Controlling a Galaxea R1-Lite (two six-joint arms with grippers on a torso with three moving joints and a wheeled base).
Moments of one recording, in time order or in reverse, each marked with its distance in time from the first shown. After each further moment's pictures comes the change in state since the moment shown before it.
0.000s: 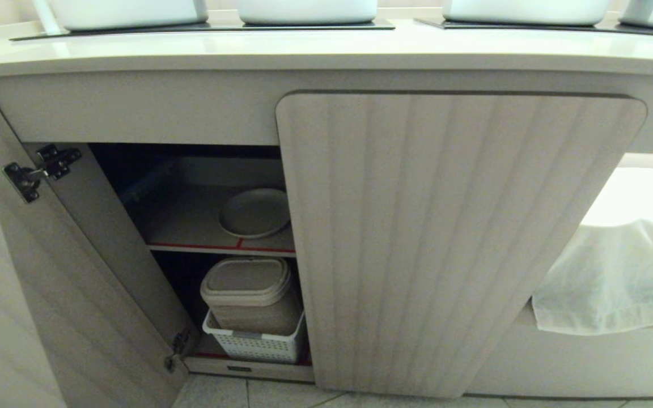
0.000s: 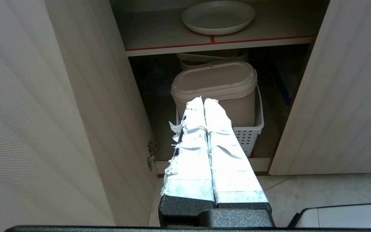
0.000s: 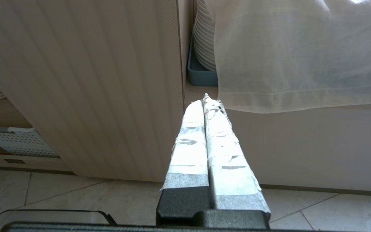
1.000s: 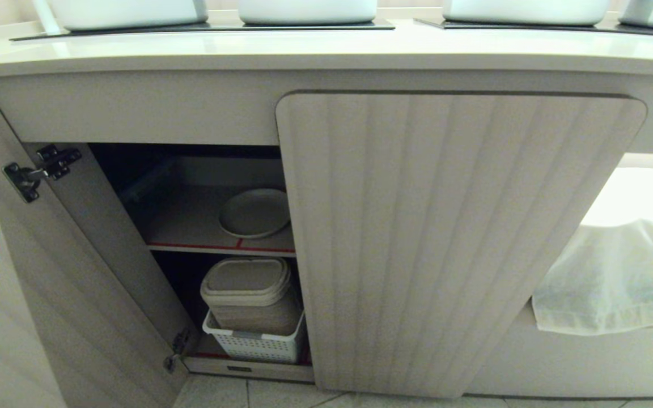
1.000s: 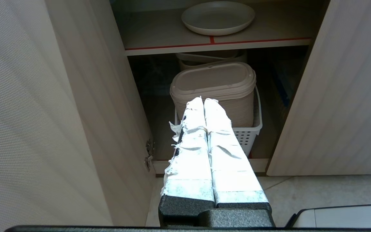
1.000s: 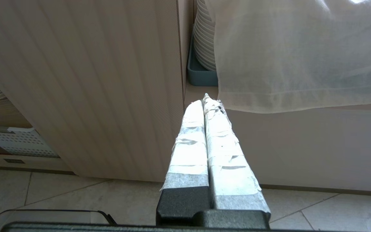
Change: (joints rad) left arm 0.000 0.000 0.000 0.000 0.001 -0.014; right arm 0.000 0.000 0.000 0.000 0.000 0.000
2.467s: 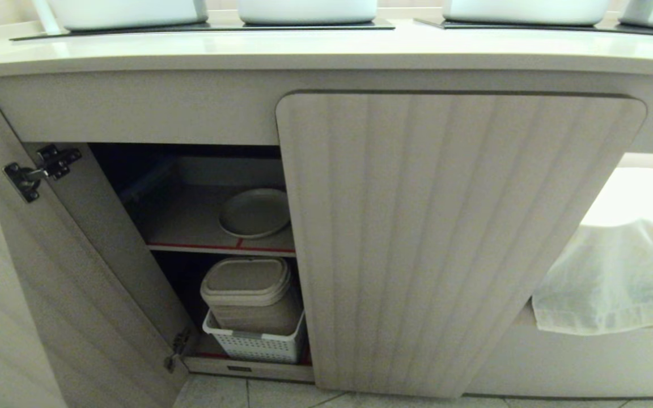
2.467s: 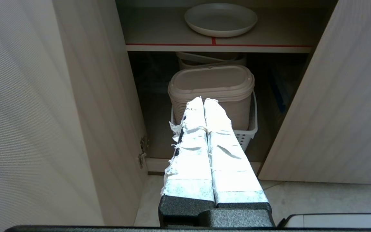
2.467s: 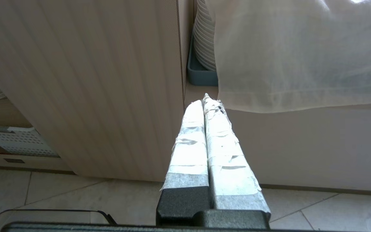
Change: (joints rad) left arm 0.000 0.000 0.000 -0.001 0.021 -0.067; right arm 0.000 0.000 0.000 0.000 0.000 0.000
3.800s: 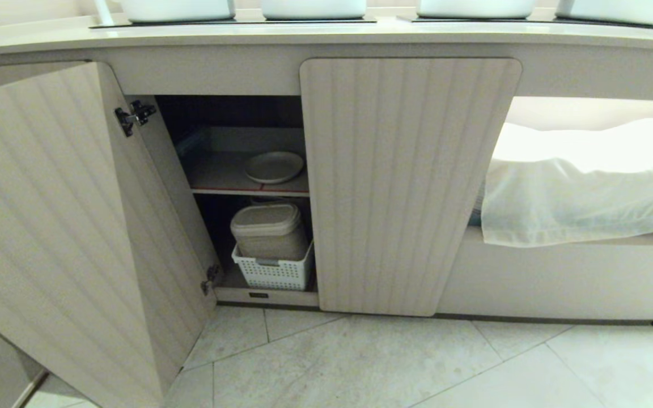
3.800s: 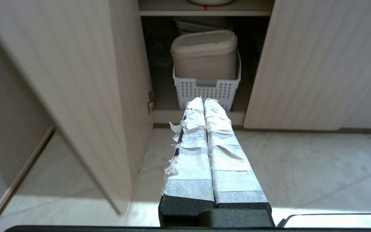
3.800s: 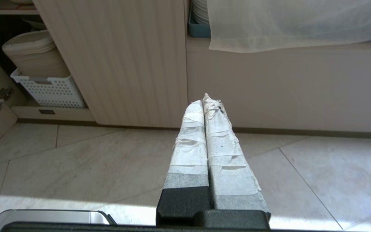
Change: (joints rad) left arm 0.000 0.000 0.000 0.000 0.000 -0.001; right arm 0.000 0.000 0.000 0.000 0.000 0.000
